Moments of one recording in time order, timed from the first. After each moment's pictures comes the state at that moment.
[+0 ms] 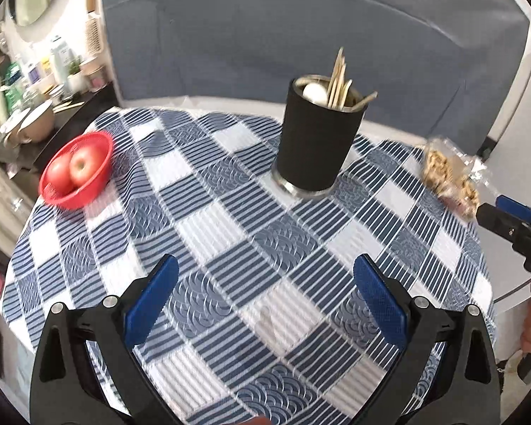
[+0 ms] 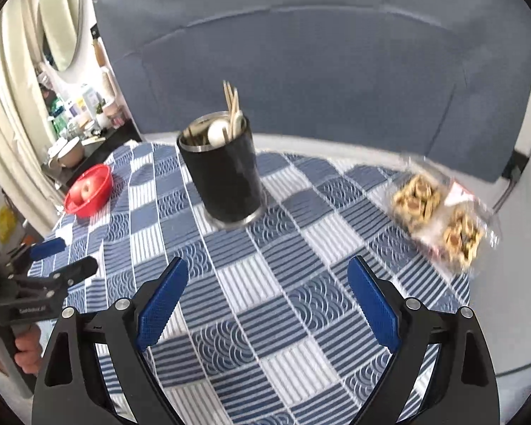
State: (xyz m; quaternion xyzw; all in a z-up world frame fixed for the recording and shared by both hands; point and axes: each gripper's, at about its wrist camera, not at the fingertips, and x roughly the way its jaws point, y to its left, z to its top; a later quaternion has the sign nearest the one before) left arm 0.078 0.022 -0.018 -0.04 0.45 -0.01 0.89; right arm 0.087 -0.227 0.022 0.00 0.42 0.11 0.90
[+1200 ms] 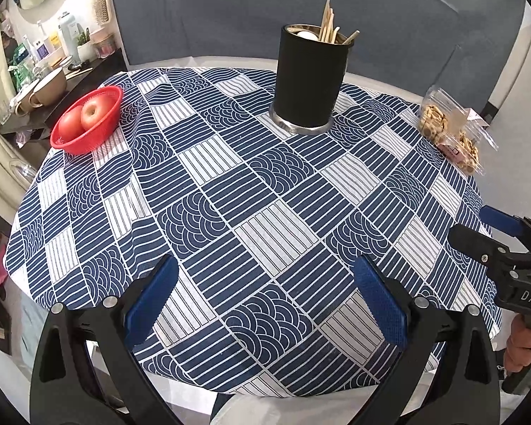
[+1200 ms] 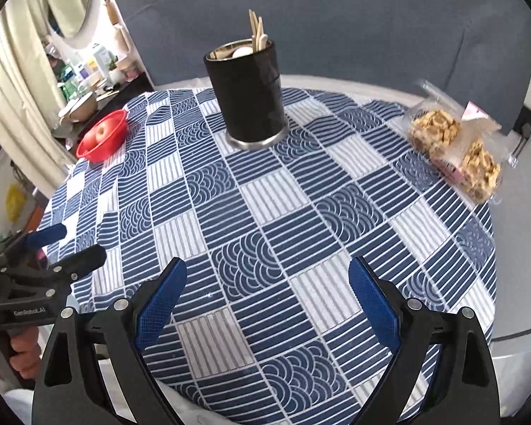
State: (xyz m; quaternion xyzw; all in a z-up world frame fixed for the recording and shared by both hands) left arm 0.019 0.000 -0.038 -0.03 0.49 0.00 0.87; right arm 0.026 -0.215 -0.025 0.00 0.48 0.13 0.87
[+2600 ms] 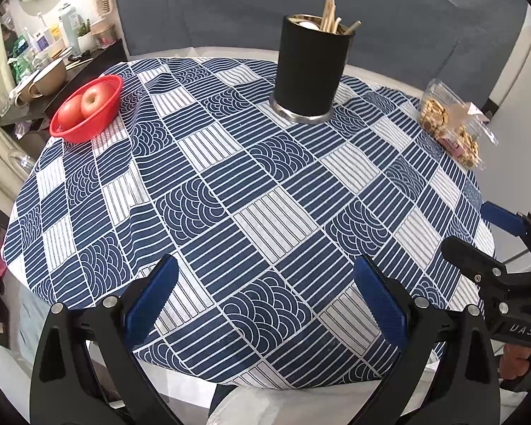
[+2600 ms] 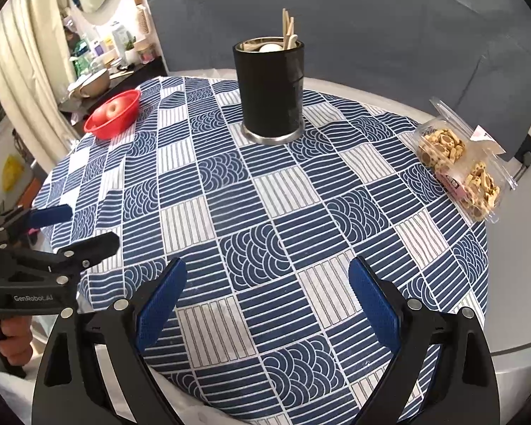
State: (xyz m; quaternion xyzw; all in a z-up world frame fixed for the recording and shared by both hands) left arm 0.013 0.004 -0.043 -0.04 0.50 0.00 0.86; right arm 0.009 -0.192 -0.021 -0.06 0.46 0.15 0.87
